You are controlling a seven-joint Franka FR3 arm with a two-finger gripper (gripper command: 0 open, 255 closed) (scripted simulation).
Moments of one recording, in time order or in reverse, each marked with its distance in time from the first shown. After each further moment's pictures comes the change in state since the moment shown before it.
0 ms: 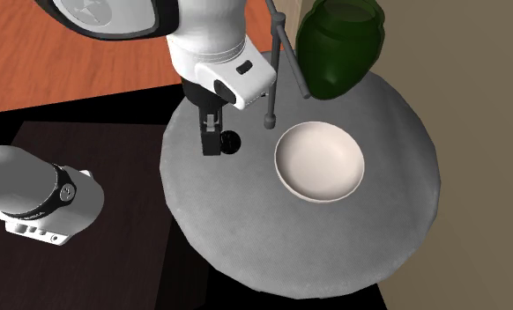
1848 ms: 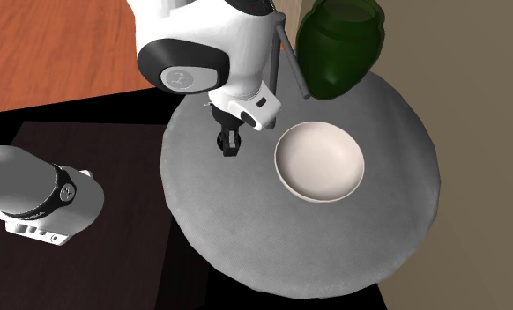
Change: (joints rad) arm 0.041 0.339 0.064 0.007 -0.003 0.293 0.069
